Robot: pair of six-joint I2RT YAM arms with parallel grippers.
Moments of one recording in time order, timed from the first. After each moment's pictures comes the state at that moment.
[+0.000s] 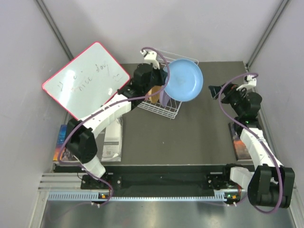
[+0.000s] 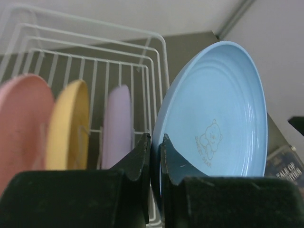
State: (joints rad) left arm -0.65 1.66 1.47 0.04 -0.13 -0.35; right arm -0.09 1.06 0.64 0.40 -0.39 0.51
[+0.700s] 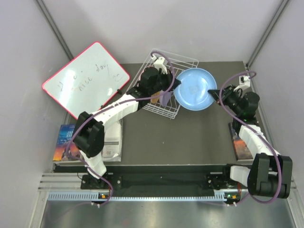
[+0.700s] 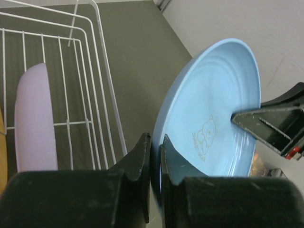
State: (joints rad) left arm -0.66 1.78 1.45 0.15 0.16 -0.53; right arm -0.10 1.17 0.61 0.49 -0.60 0.61
